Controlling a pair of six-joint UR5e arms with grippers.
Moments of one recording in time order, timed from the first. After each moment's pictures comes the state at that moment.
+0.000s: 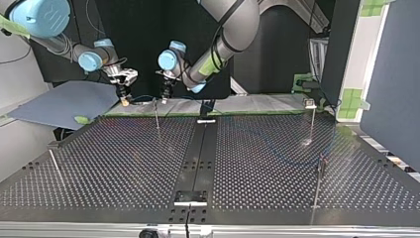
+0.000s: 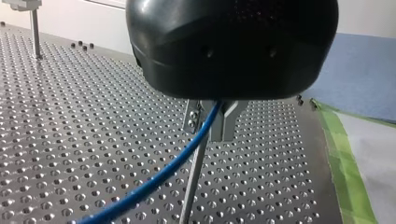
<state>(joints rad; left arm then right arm) -0.80 -2.88 -0.94 -2.54 -1.99 -1.85 1.59 -0.59 1.68 -0.90 1.04 1.62</state>
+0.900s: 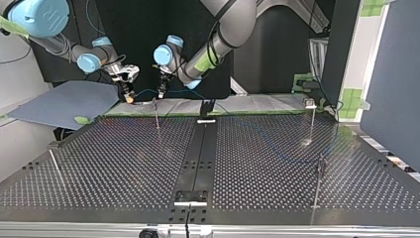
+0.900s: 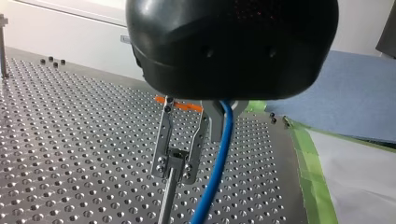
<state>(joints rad) -0.83 -2.88 -0.94 -2.59 -1.99 -1.82 1.59 -0.60 1.68 -0.79 0.98 1.49</state>
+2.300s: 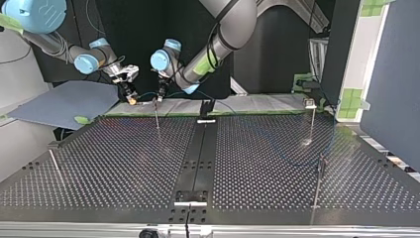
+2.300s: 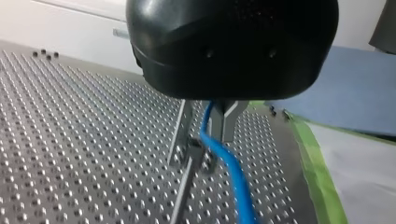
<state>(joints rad) -0.82 -2.89 -0.86 -2.69 -2.00 -1.80 1.59 -0.64 1.69 -0.79 0.87 1.54</state>
